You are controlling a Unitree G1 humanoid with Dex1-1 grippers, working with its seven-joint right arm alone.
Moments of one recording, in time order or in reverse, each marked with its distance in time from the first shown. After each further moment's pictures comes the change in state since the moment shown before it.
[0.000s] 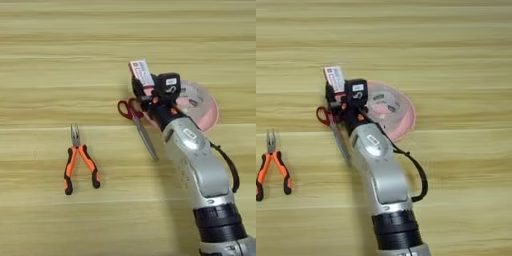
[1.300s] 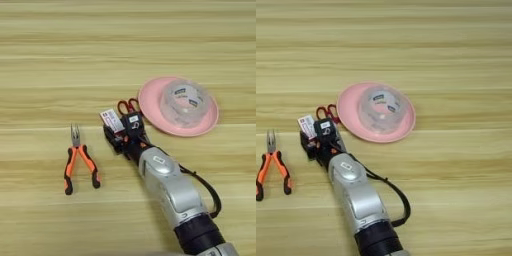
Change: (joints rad) arm 0.036 0.036 0.122 0.306 -0.080 -0.025 0.064
